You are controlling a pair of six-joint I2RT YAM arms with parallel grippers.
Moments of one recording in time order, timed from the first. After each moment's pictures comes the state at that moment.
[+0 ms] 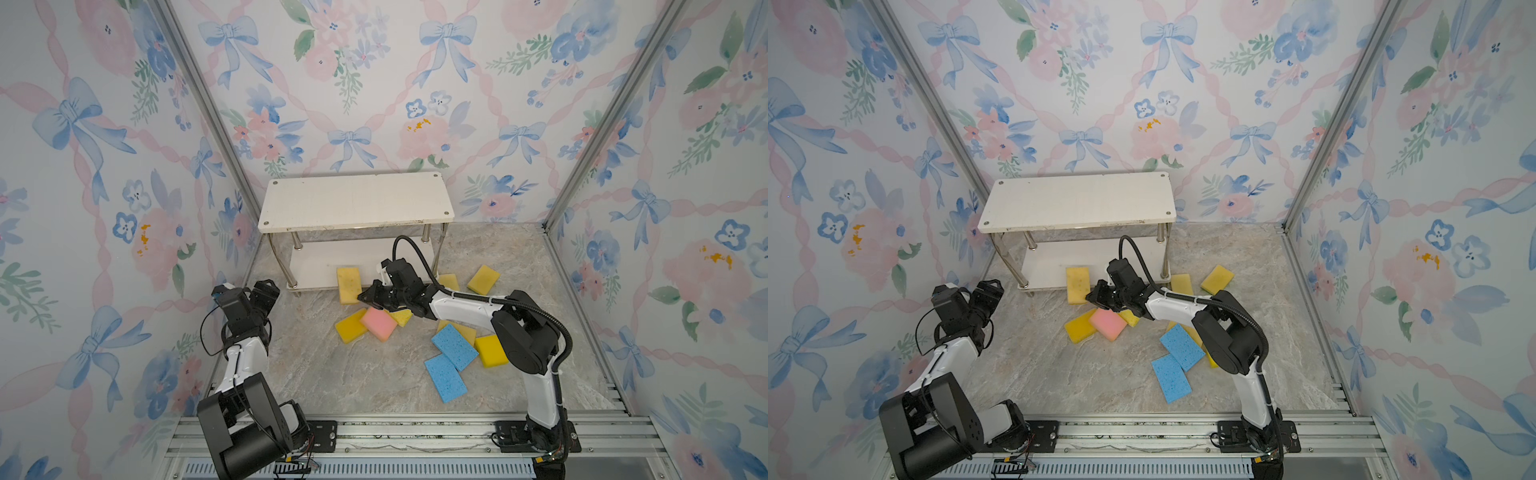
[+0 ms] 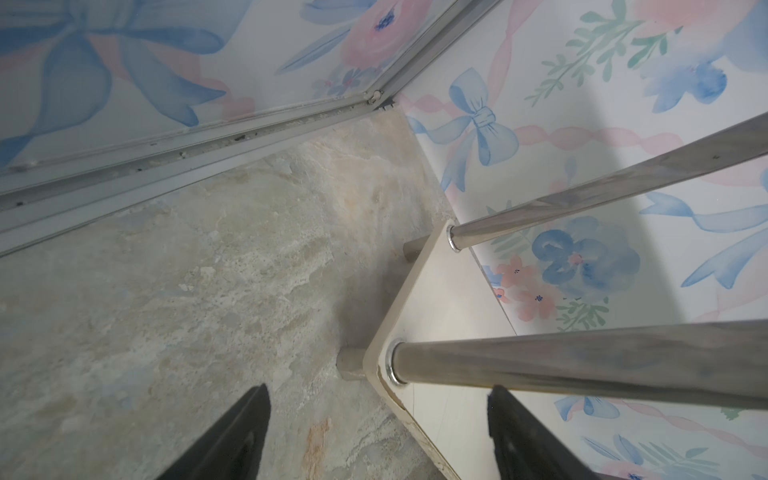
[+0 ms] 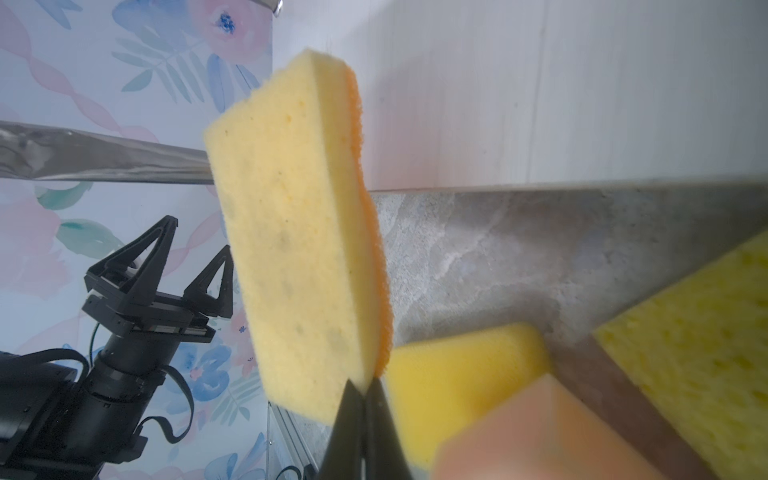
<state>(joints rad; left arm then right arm) 0.49 1.24 0.55 0.21 0.28 -0.78 0.82 2.08 1.43 0.13 -0.35 1.08</state>
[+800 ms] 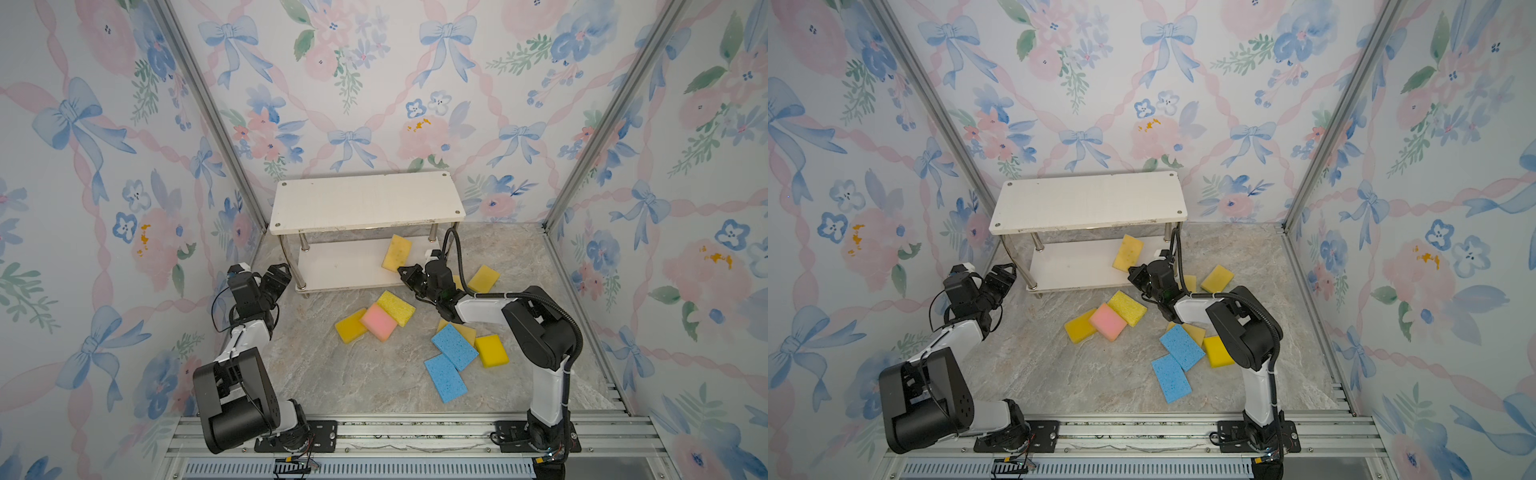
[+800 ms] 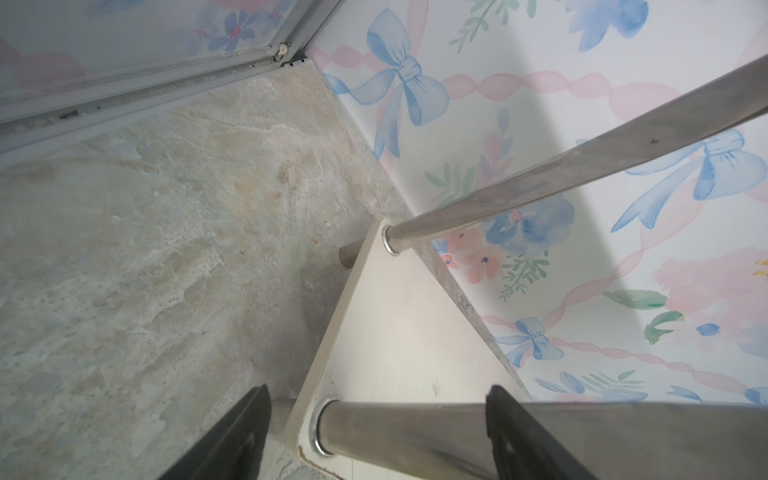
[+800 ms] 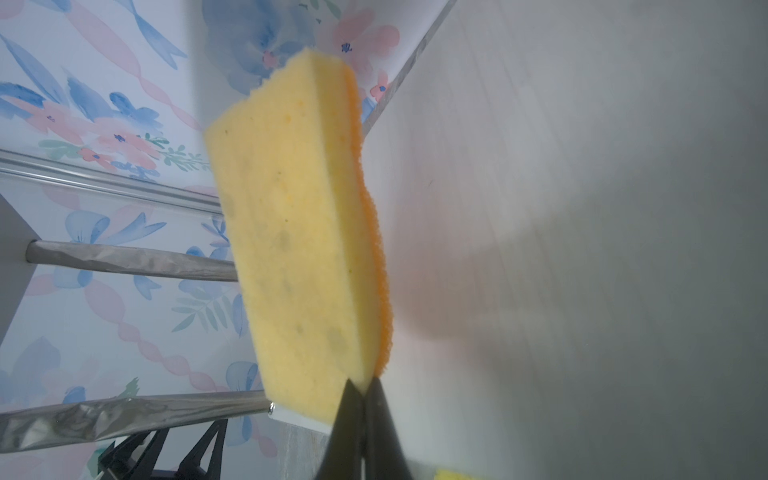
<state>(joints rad) 0.38 1.36 0.64 0.30 0.36 -0.78 0.63 1.97 1.07 0.60 -0.01 1.17</state>
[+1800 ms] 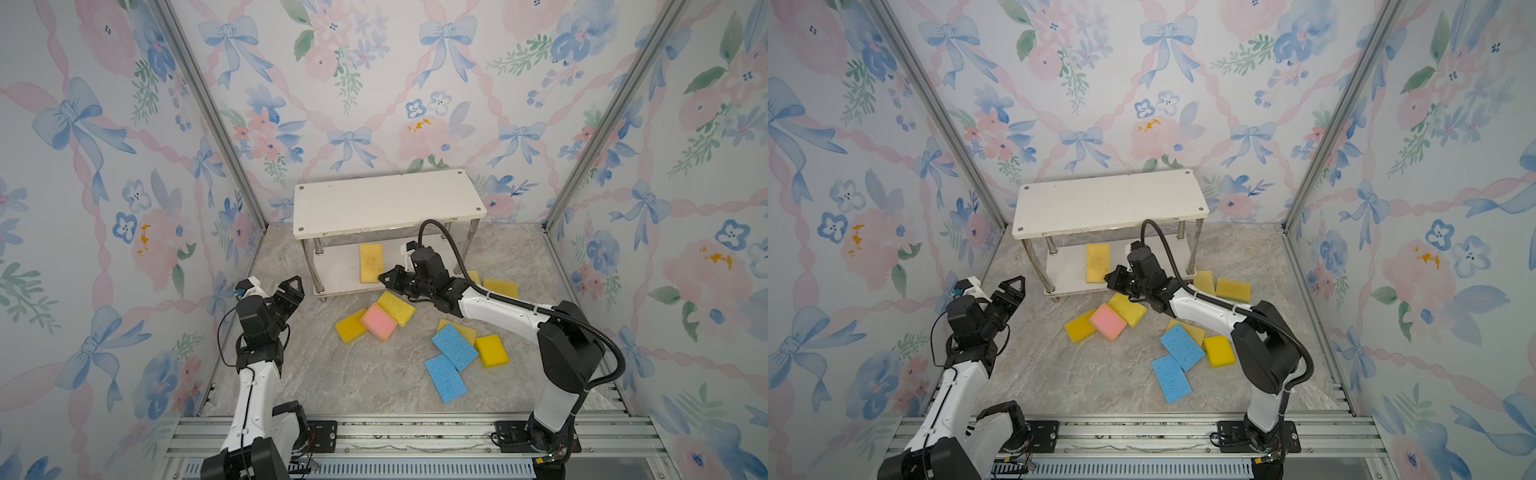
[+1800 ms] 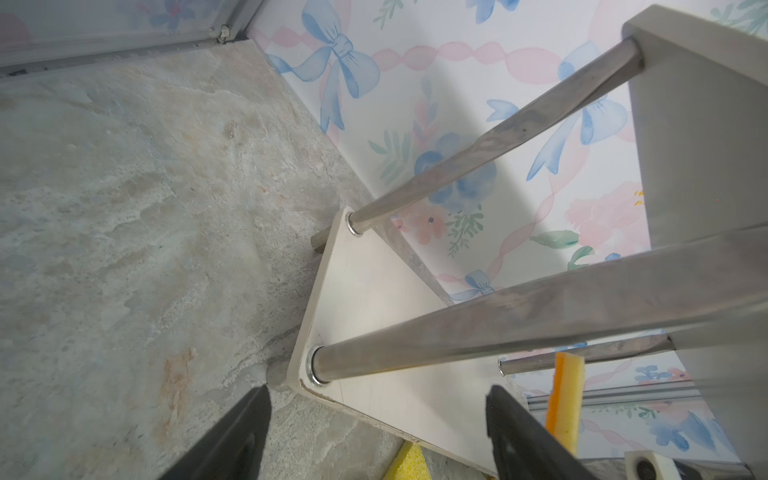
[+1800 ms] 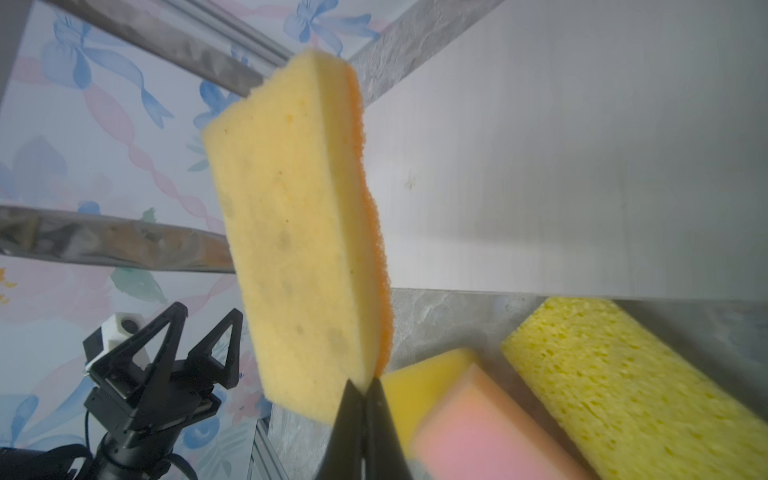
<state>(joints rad) 0.30 0.83 0.40 0.13 0.34 -0.82 0.80 1.85 1.33 0.04 -0.22 0.96</state>
